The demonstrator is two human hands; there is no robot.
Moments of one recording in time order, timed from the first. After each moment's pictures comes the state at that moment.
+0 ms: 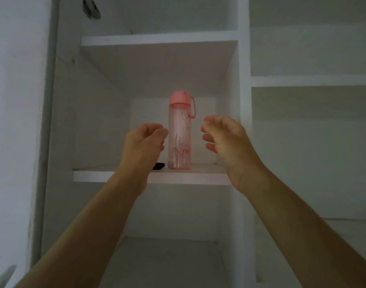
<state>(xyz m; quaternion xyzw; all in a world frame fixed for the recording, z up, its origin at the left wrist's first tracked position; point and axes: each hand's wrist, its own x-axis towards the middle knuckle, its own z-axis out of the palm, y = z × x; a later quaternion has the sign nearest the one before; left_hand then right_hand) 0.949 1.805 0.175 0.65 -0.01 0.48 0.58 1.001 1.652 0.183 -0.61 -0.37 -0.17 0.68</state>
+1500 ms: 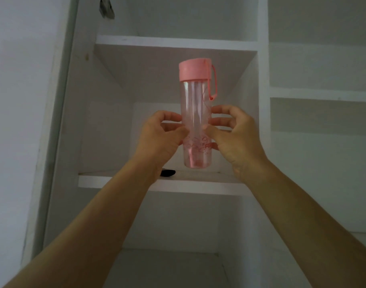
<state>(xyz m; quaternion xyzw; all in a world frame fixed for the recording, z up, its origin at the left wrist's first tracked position) 0.954 1.822 0.202 0.68 -0.10 0.46 0.57 1.006 1.683 0.208 -0.61 -0.38 -0.29 0.63</state>
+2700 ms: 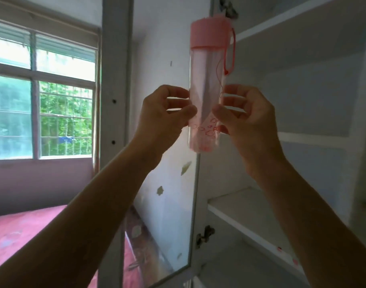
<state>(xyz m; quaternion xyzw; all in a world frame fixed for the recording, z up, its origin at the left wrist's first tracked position) 0.715 1.670 0.135 0.68 0.22 0.64 0.30 0.865 1.626 0.131 -0.37 -0.60 0.05 0.71</state>
